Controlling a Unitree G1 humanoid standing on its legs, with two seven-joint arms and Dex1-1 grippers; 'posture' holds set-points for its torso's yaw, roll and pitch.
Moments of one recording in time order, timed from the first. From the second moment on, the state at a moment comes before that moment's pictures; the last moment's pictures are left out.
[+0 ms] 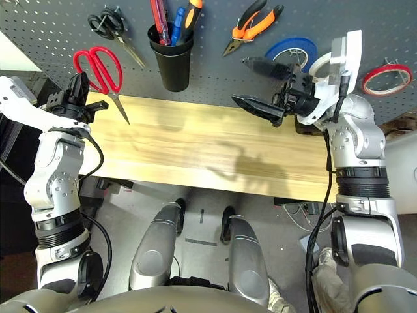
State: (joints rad) left arm -0.42 0.20 0.36 -0.30 -0.46 0.41 0.00; right arm -0.66 -0.57 -0.14 0.16 0.65 0.16 1.24
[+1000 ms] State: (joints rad) left arm -0.72 0.32 0.35 0.11 -0.42 0.36 -0.08; right arm -0.67 -0.48 -0.14 0.17 0.57 0.11 1.18
